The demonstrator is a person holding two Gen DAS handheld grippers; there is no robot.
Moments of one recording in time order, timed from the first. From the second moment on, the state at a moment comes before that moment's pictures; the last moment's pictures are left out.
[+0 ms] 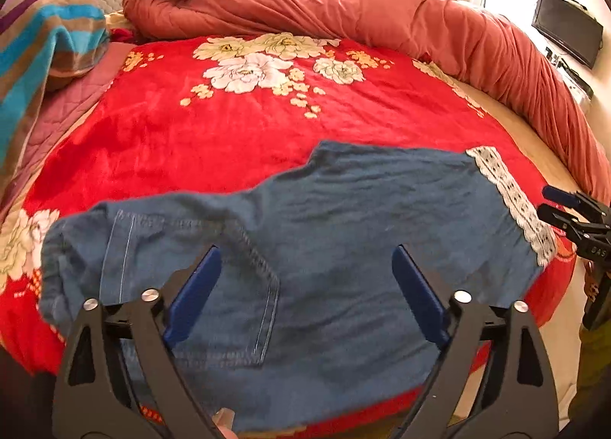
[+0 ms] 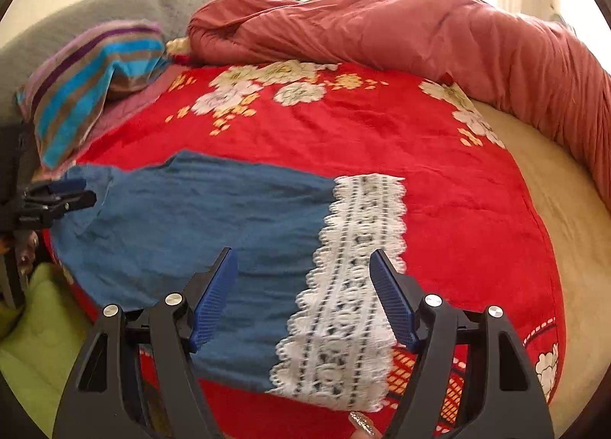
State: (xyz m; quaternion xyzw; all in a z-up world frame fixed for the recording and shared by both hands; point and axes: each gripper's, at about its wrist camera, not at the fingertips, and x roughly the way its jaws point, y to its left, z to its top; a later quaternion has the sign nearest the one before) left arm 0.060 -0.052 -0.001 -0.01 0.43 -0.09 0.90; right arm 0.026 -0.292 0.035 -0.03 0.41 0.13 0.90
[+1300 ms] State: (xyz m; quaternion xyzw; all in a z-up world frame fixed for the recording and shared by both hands) left arm 0.038 -0.028 -0.037 -0.02 0.49 -0.05 0.87; right arm 0.005 -0.319 -0.010 -0.03 0.50 0.07 0.86
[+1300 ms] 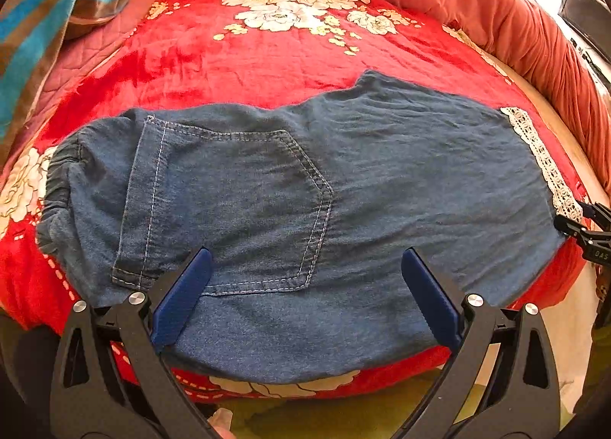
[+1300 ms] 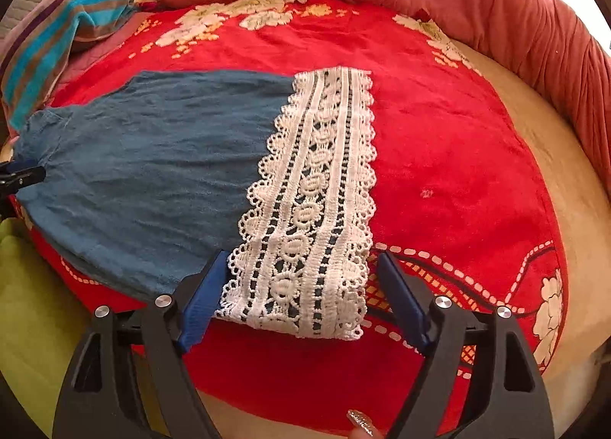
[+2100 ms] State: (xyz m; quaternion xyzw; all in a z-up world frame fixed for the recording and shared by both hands) left arm 0.023 -0.041 0.001 -0.01 0.45 -0.06 0.89; right arm -0.005 -0.300 0.051 0.00 0.41 0.11 0.91
